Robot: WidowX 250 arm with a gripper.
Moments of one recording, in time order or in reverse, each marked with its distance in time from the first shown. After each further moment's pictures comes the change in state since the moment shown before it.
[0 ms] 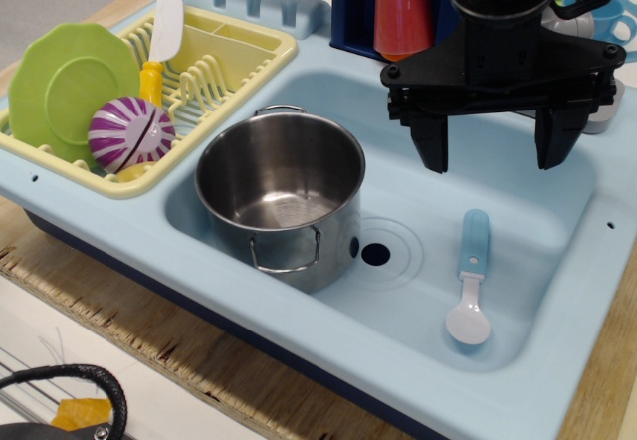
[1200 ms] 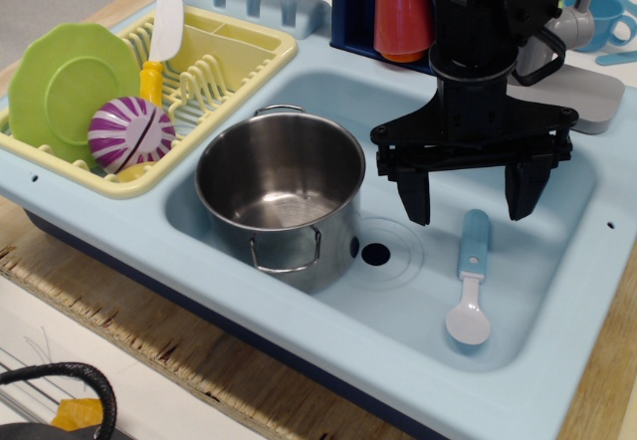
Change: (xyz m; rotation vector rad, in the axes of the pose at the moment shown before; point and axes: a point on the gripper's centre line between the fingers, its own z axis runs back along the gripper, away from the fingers) arm -0.005 0.015 -0.050 0.046 0.158 0.068
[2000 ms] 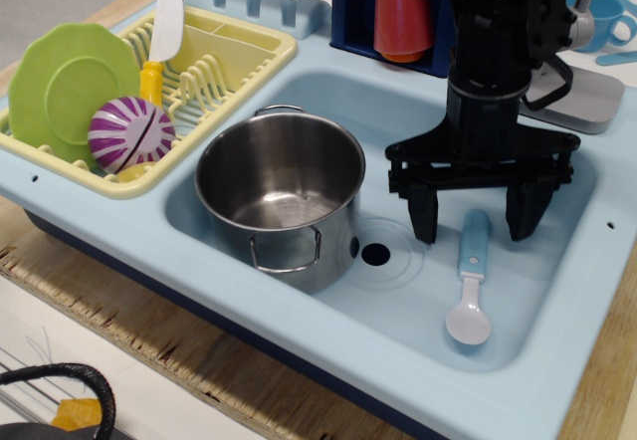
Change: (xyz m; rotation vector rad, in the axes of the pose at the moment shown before) arm -0.003 -0.003 -0.023 0.057 0.085 0.029
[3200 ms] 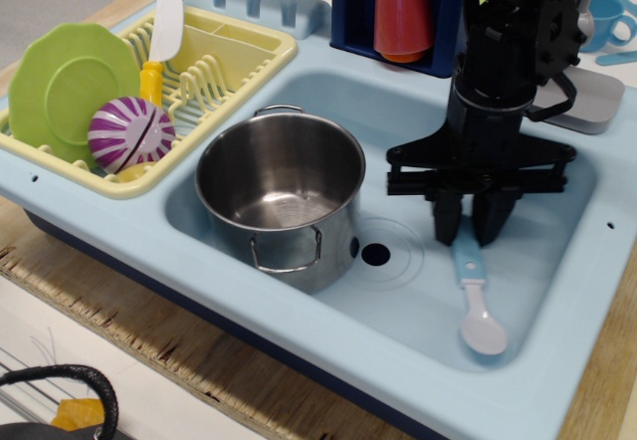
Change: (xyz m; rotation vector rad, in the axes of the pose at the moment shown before) arm 0.003 0.005 0.004 0.095 -0.059 0.032
